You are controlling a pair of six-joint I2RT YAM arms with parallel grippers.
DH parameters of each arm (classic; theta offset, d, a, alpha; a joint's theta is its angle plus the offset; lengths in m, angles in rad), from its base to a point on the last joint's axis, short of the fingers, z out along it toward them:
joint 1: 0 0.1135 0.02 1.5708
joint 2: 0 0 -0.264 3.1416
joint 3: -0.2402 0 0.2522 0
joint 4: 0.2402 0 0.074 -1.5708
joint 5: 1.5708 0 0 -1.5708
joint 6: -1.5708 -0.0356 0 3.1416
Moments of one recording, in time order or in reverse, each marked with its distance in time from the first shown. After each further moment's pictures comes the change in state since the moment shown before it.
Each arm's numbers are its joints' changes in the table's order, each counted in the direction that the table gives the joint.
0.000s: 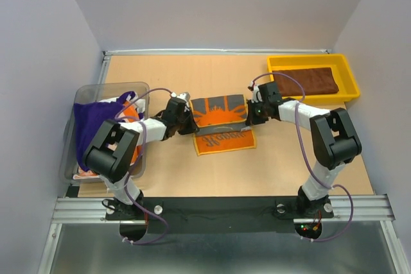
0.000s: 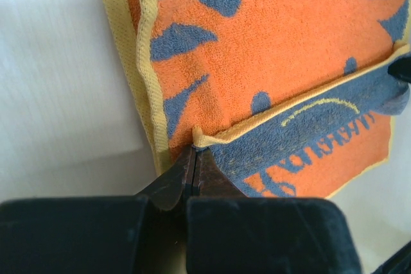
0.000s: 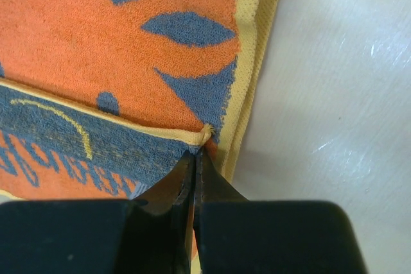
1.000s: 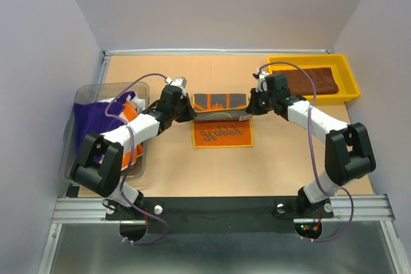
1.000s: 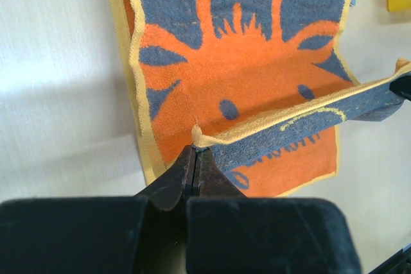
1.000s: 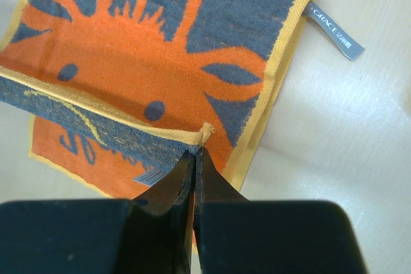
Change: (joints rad) left arm 0.016 0.148 -0.127 0.147 -0.079 -0.056; right arm 0.000 0.177 -0.026 -0.006 0.007 -0.013
